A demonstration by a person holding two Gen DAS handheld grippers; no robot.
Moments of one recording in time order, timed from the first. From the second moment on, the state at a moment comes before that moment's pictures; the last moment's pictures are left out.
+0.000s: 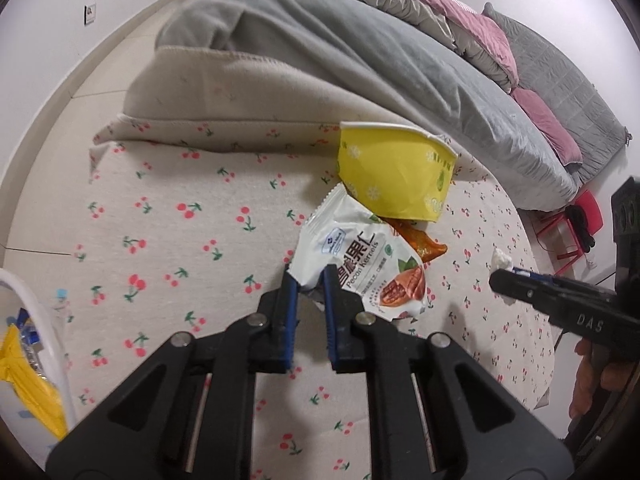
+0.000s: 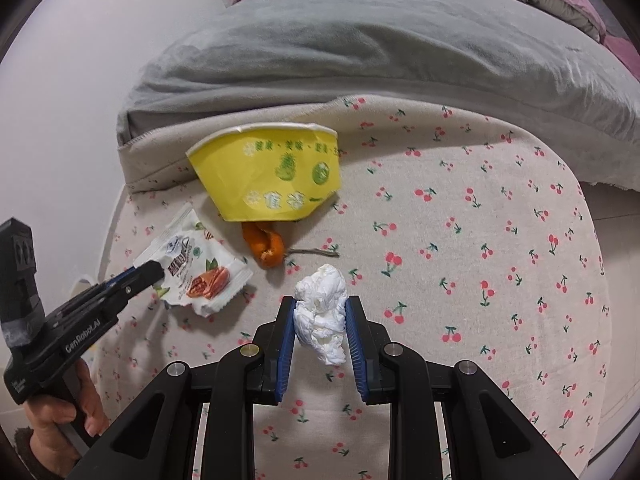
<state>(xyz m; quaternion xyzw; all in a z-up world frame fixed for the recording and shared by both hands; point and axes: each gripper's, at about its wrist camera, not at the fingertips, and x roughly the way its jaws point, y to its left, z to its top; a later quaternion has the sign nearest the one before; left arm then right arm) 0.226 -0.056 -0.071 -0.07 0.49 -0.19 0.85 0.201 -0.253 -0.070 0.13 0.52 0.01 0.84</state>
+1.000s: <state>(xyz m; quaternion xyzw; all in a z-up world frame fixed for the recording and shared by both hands) 0.168 0.025 -0.024 -0.03 0.43 -0.13 0.89 0.186 -0.173 -0.022 0.13 0.47 0.09 0.87</state>
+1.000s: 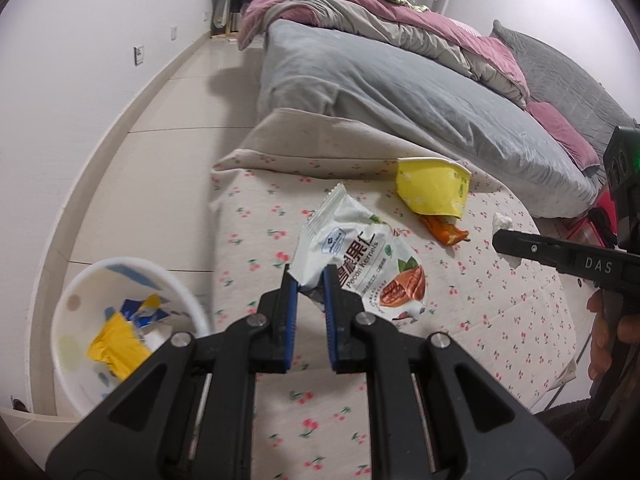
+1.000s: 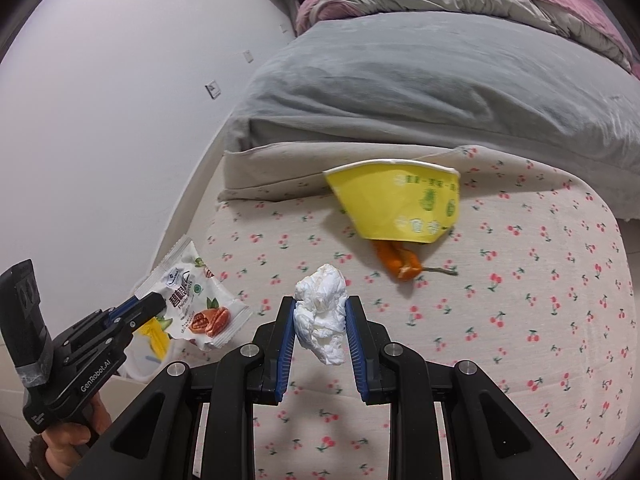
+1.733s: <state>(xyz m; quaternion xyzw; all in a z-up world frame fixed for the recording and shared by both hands) 0.147 0.129 -0.036 -0.06 0.43 -0.06 0.90 0.202 -0.079 -0.035 0.08 0.49 0.15 0.85</state>
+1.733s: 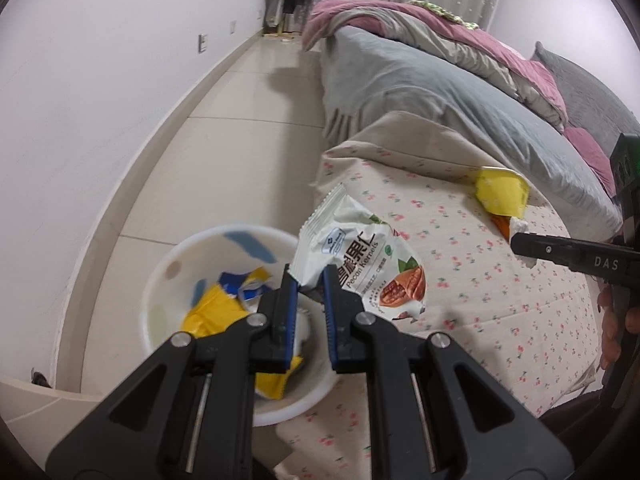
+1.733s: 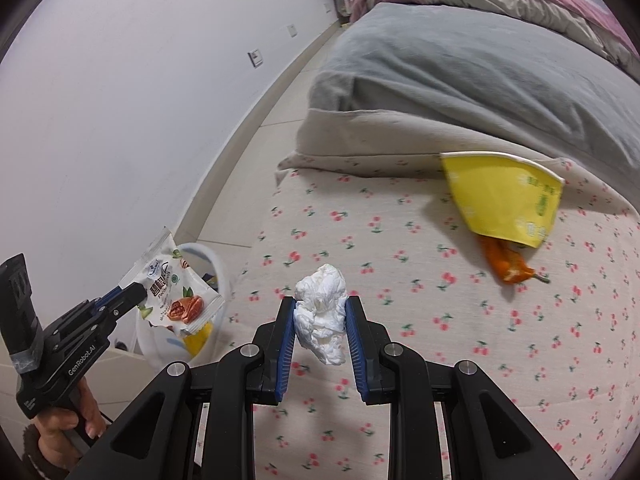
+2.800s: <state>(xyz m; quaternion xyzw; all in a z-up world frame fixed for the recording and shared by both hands) 0.139 0.229 -0.080 -0.08 0.49 0.08 0.86 0.215 0.070 -0.083 0.01 0.52 0.24 0.82</state>
